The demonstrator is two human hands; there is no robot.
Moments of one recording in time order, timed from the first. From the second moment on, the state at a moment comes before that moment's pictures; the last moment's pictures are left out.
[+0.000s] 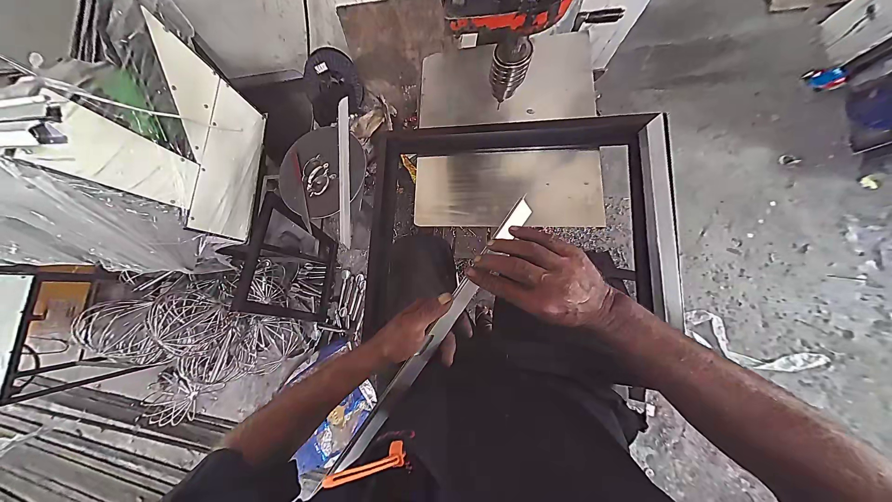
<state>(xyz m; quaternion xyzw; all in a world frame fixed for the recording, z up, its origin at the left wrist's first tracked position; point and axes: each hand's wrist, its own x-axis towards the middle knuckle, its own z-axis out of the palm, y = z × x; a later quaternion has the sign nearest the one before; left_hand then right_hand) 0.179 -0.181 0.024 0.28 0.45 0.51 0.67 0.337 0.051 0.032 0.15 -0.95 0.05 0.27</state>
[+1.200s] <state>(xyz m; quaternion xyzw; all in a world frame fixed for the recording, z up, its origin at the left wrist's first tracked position) 0.183 -0.172 0.025 0.29 0.48 0.49 0.67 0.338 0.042 0.052 0.12 -0.97 0.11 0.20</state>
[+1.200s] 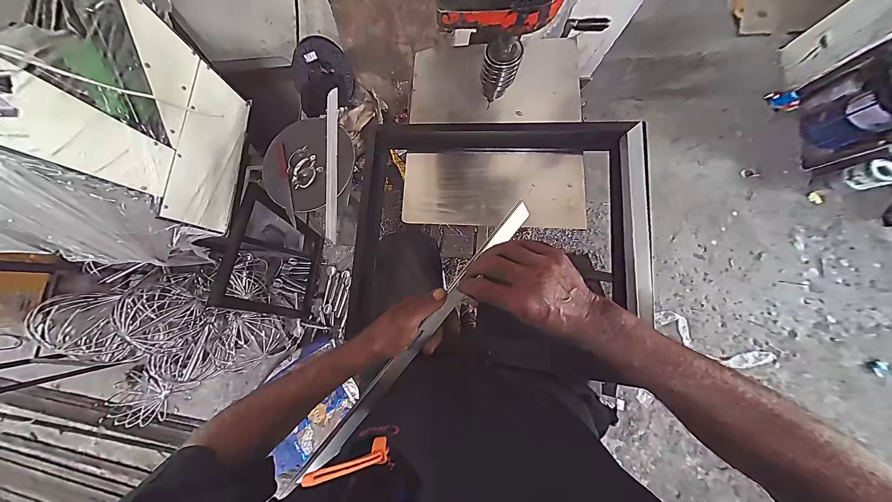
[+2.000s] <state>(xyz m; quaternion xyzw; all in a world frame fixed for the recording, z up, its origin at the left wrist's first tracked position) 0.183 -0.169 0.024 0.30 0.51 0.47 0.65 0.329 0.037 0.062 0.11 -0.97 0.09 0.18</state>
